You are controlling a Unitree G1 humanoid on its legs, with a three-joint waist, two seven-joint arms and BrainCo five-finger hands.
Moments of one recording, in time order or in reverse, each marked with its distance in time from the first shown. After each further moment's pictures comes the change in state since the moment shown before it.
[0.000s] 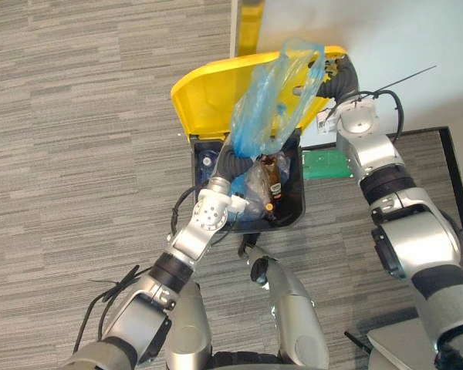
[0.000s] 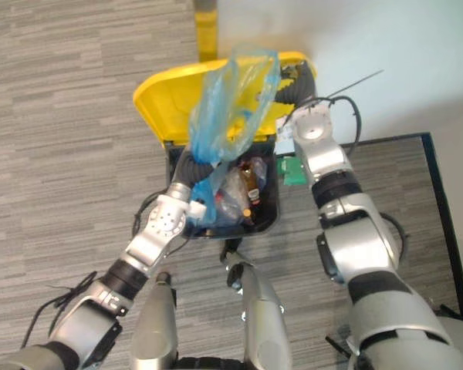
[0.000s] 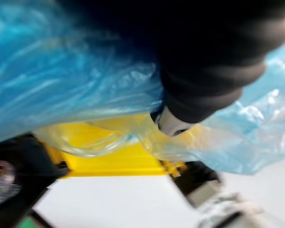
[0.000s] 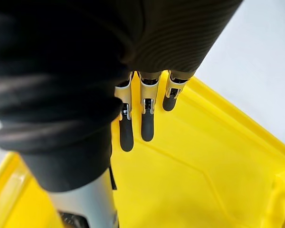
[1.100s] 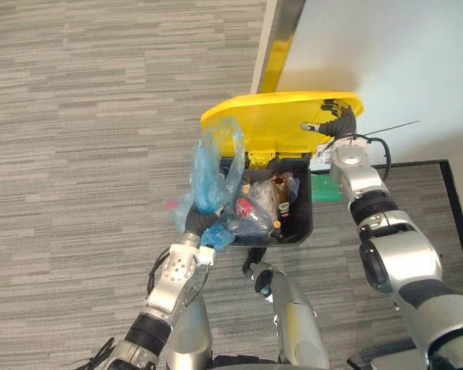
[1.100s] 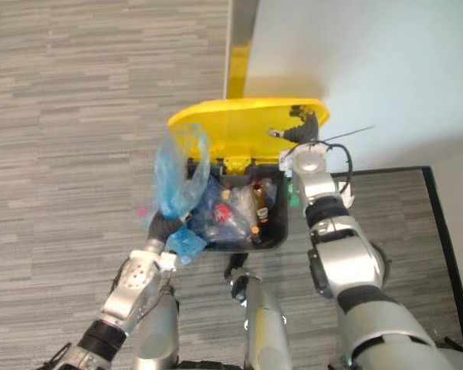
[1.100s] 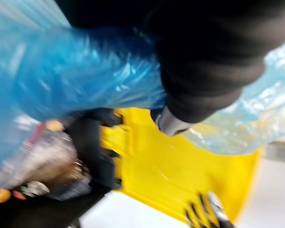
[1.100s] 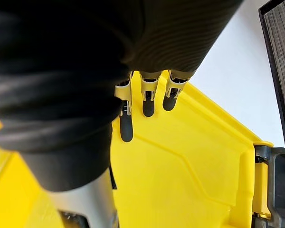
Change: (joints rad) left arm 0.460 0.031 0.051 -0.226 -0.221 -0.069 -0.127; right arm 0.151 0.077 -0.140 0.122 -0.003 0.014 -0.083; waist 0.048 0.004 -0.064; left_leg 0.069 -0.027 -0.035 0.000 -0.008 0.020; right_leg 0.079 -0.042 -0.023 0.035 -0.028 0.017
